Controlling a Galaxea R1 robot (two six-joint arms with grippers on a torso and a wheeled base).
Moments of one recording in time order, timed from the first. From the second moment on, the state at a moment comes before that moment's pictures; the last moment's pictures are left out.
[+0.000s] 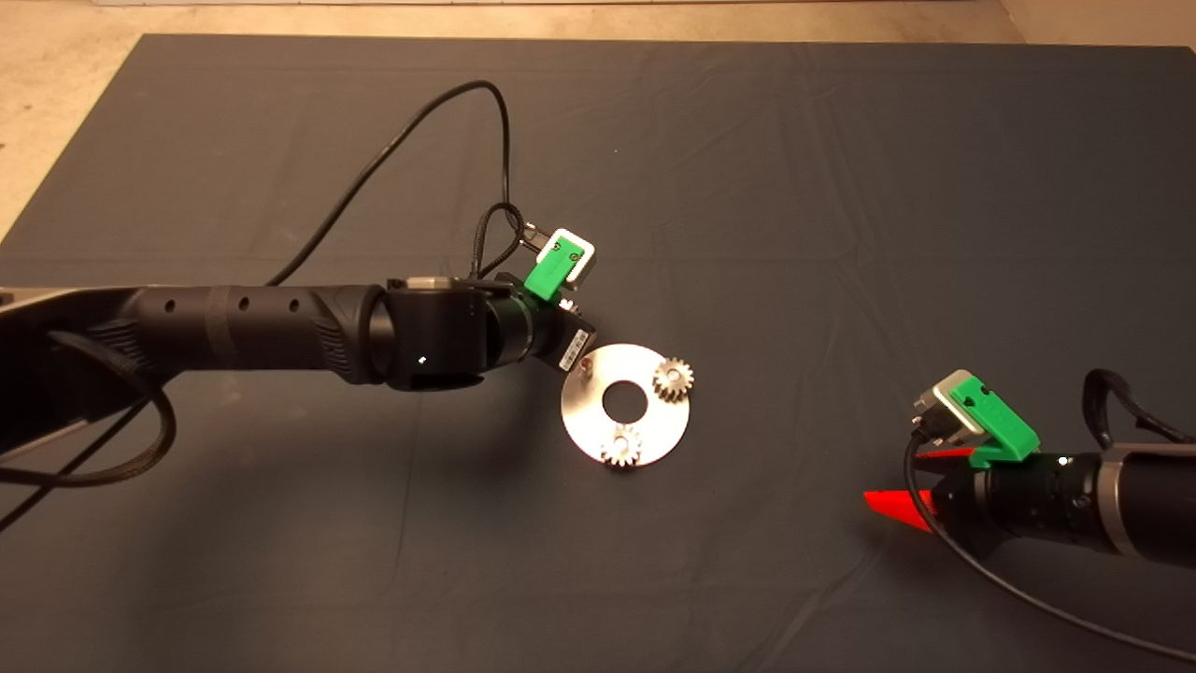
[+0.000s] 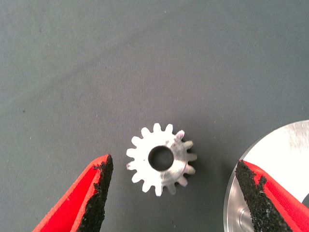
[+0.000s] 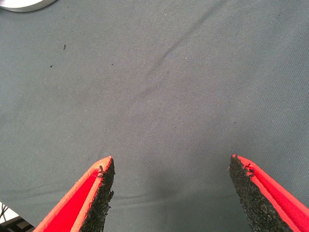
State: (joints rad) left arm -0.18 2.57 -0.98 1.16 1.22 -1.08; right arm 0.04 1.91 -0.40 -0.94 -1.20 1.15
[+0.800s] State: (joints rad) left arm -0.15 2.59 -1.03 1.19 1.22 -1.08; right arm 0.04 1.91 -0.40 -0.93 -1.20 1.15
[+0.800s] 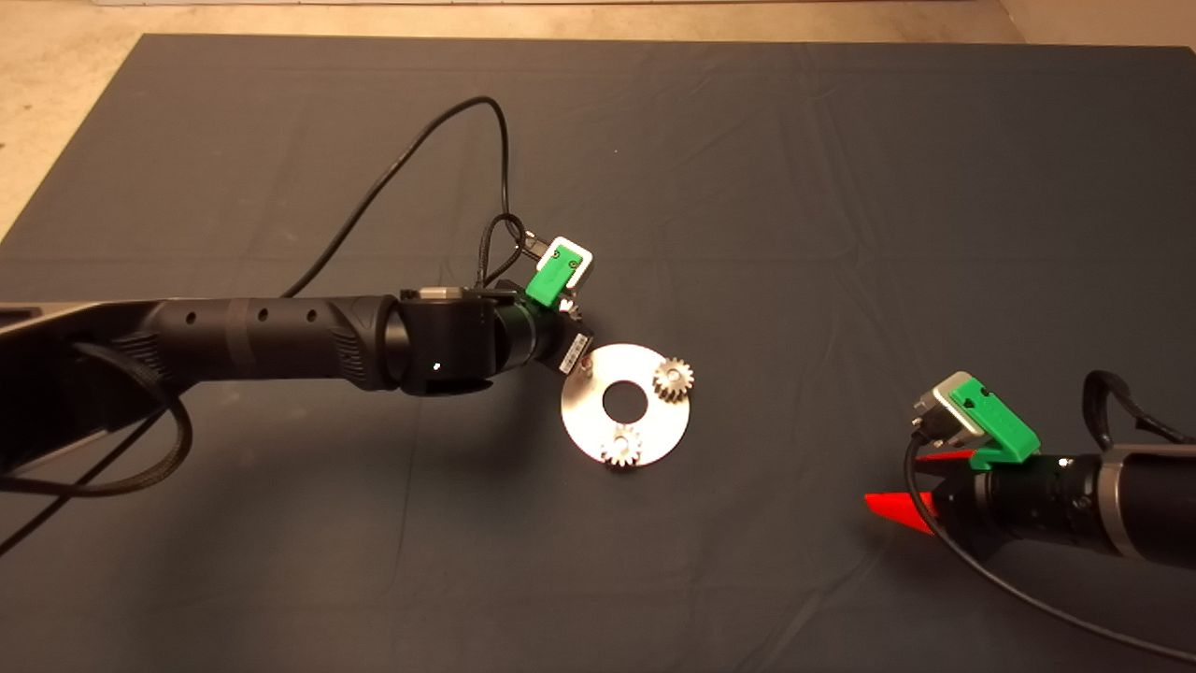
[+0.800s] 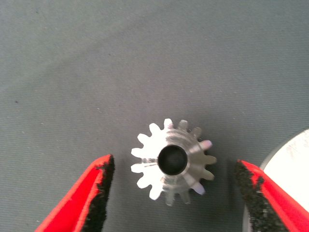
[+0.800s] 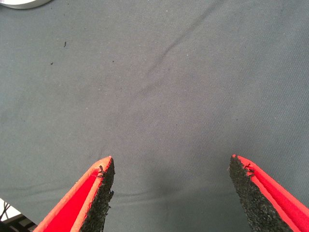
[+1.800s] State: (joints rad) left arm -0.14 2.59 -1.05 1.21 1.19 -1.08; right arm 0.04 1.89 -0.40 -0.93 -1.20 1.15
